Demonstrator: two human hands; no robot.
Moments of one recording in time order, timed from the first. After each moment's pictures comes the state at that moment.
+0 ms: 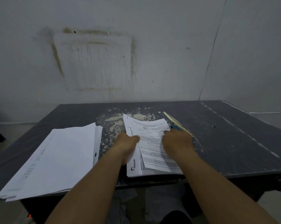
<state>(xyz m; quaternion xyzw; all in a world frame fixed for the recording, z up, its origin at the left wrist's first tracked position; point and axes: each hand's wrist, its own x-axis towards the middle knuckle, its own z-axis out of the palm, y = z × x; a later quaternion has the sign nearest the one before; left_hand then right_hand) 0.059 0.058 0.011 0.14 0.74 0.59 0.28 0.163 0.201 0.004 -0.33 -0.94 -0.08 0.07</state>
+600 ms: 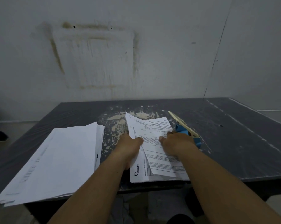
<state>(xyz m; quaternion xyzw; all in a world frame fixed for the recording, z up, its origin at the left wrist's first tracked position) 0.059 0.060 0.007 0.14 0.74 0.60 0.27 0.134 0.217 0.004 -0.36 -0.93 0.01 -0.11</state>
